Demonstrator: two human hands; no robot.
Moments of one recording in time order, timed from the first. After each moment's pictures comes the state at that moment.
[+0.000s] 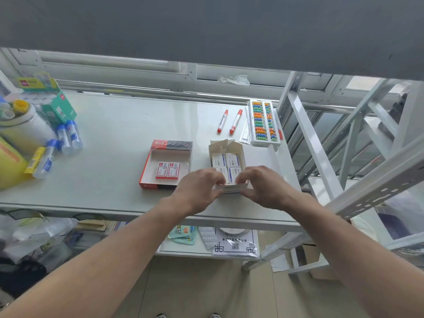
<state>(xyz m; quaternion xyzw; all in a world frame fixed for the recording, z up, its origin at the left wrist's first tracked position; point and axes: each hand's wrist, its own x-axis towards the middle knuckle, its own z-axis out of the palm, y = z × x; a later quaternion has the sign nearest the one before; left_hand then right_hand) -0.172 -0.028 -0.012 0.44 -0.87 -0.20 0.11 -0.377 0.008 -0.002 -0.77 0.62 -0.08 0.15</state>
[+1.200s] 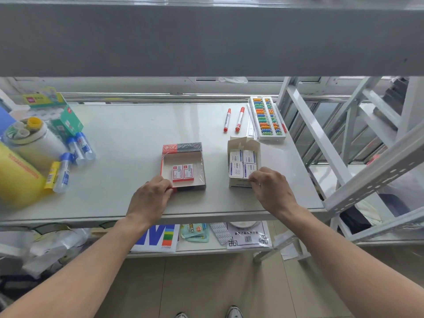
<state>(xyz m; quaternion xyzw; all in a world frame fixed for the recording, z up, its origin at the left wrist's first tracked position) -0.022 -0.046 -0.049 0.52 -0.83 -0.11 0.14 -0.328 0.033 -0.024 -0.66 0.72 -0.20 0.04</state>
